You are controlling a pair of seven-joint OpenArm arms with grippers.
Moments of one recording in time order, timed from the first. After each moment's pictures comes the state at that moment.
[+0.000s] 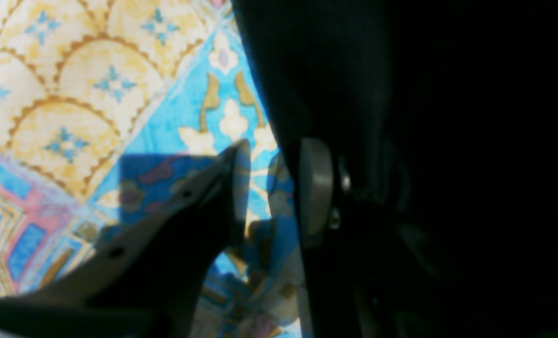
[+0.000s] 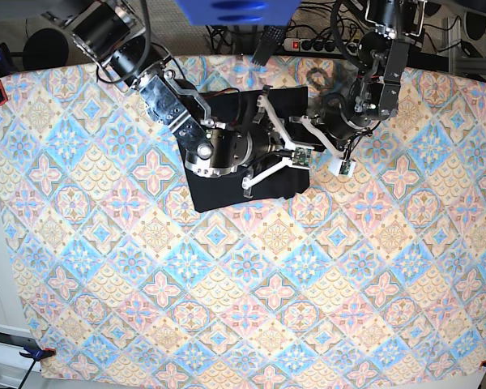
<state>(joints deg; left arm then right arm) 13.3 -13.4 7.3 84.7 -29.0 -8.5 35.8 8.2 5.7 -41.3 93.6 12.4 41.1 -62.1</state>
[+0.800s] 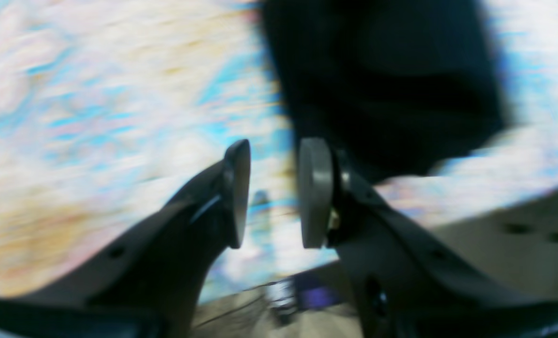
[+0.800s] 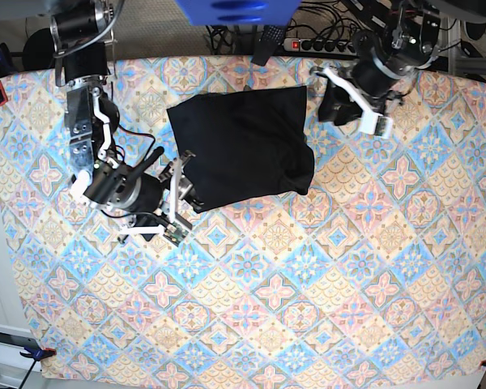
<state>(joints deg) 36.7 -19.0 -0.5 118.2 -34.7 -8.7 36.6 4.7 12.5 -6.9 102.9 16.4 41.1 -60.7</state>
